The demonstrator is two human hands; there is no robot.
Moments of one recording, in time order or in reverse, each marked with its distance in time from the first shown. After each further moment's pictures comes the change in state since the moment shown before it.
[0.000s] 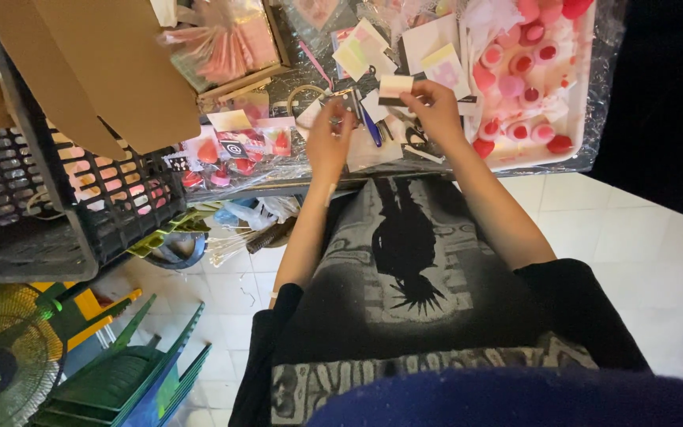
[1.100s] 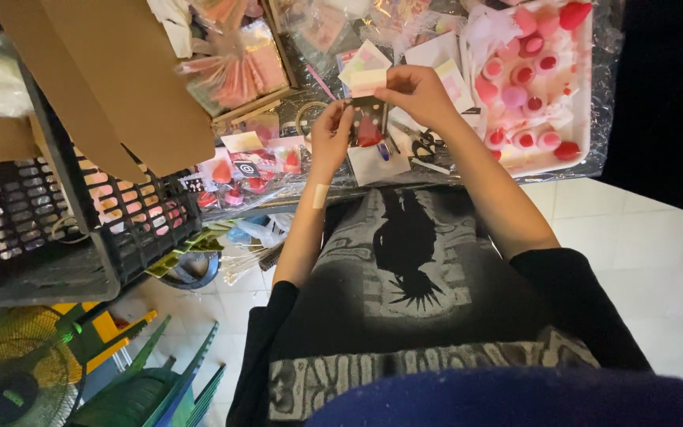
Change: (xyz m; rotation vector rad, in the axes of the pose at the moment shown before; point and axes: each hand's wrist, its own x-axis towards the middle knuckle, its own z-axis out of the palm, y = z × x) left_hand 0.048 -0.063 0.021 -0.623 -0.184 0.061; right_hand 0.039 -0.093 0.017 0.152 -0.260 -0.096
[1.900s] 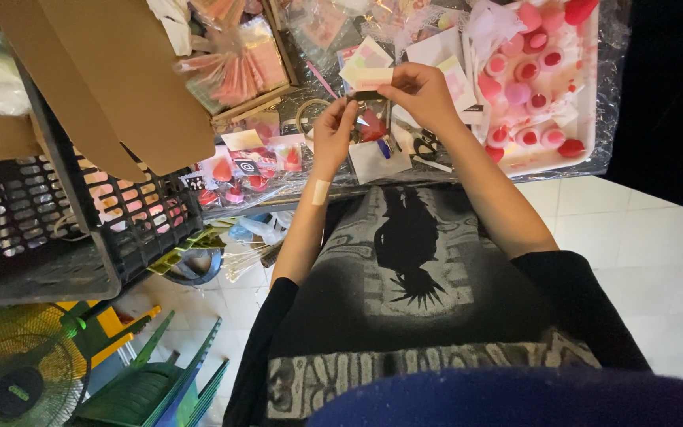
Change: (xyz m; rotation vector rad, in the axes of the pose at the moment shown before) left_hand 0.002 0.006 0.006 -0.103 -0.023 -0.108; right_hand -0.009 -0.003 0.004 -0.008 0.099 -0.111
